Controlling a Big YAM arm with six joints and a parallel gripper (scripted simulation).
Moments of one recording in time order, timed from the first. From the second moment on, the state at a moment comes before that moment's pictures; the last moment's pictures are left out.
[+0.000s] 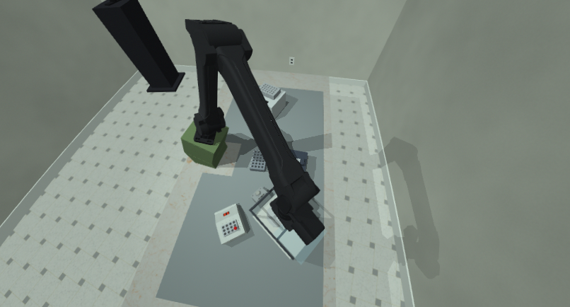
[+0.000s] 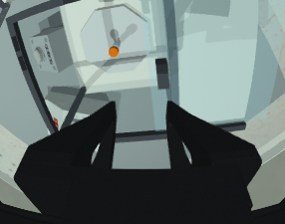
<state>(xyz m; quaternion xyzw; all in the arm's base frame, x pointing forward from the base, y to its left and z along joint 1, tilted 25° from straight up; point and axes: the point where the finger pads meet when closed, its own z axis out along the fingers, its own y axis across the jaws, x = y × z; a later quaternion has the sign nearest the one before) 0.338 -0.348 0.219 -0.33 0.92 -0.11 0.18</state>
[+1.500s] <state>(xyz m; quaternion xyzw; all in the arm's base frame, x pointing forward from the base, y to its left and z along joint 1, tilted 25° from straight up) 0.310 -0.323 0.201 0.28 0.94 0.01 0.21</state>
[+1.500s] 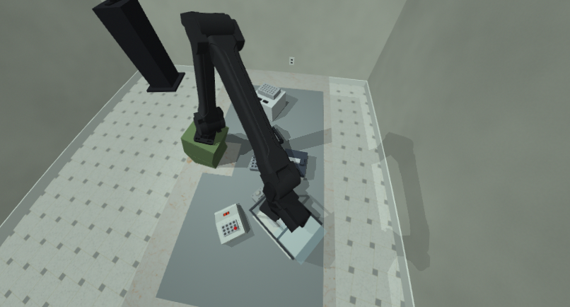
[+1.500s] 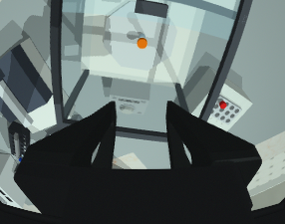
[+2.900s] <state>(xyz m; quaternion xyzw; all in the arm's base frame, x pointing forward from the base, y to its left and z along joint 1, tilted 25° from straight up) 0.324 -0.327 0.171 0.36 0.91 0.03 0.22</state>
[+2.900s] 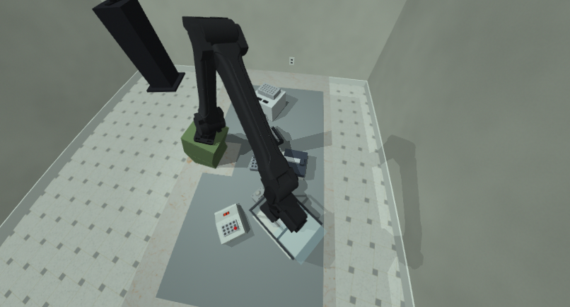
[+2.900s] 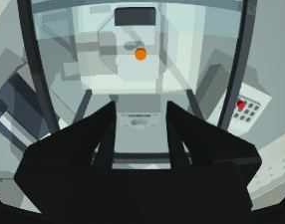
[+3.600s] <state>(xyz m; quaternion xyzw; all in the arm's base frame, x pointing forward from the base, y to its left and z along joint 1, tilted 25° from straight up) 0.338 -0.332 0.142 0.36 0.91 0.03 0.22</state>
